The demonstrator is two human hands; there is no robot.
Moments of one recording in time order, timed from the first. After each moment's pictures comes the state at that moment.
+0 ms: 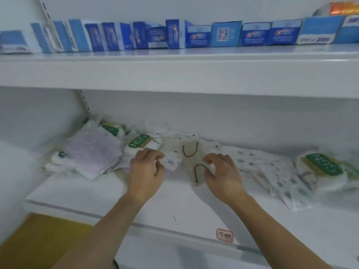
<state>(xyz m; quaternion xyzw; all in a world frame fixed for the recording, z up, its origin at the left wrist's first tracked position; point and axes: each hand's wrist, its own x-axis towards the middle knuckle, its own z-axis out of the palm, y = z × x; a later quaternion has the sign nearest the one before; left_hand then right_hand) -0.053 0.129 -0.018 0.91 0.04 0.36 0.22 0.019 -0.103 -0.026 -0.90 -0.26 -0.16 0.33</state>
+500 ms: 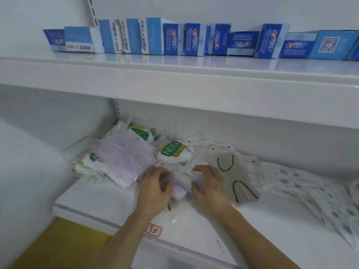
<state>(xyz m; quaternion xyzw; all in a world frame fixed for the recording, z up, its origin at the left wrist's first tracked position) -0.069 0.222 -0.054 0.90 0.12 0.28 0.32 0.012 0.042 -0.062 -0.86 -0.30 -0.16 0.39</state>
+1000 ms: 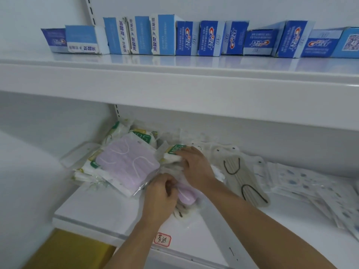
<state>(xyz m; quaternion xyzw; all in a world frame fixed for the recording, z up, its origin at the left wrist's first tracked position) -0.065 0.225 -0.061 0.88 0.13 0.27 0.37 0.061 0.117 -0.027 -0.85 -0.36 -0.13 0.35</state>
